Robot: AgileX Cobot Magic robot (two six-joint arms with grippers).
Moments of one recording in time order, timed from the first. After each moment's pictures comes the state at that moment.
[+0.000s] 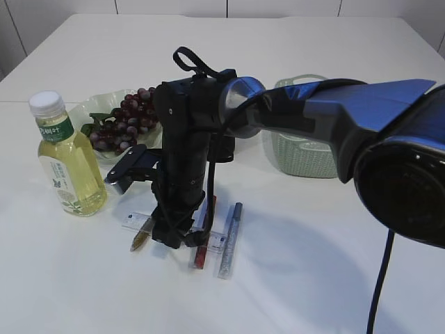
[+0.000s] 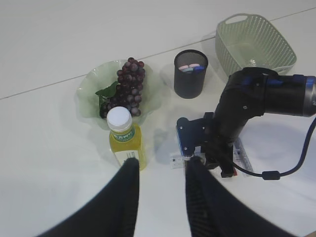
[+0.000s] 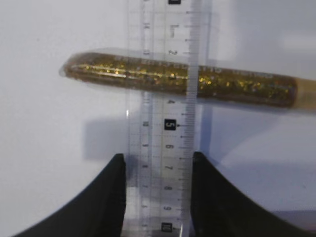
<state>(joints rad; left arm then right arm) -0.71 0.95 -1.47 0.31 1.27 -0.29 0.69 2.44 -2.02 0.18 1.16 -0.66</state>
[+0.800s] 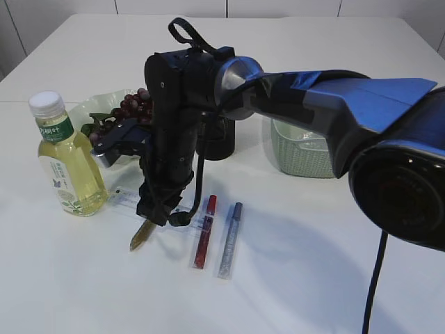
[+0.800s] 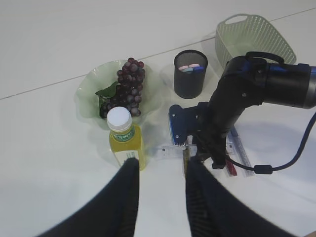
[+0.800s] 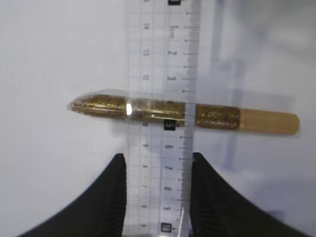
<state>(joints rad) -0.71 0.95 -1.47 0.31 1.27 -0.29 0.69 2.46 -2.17 0.18 1.22 -0.62</state>
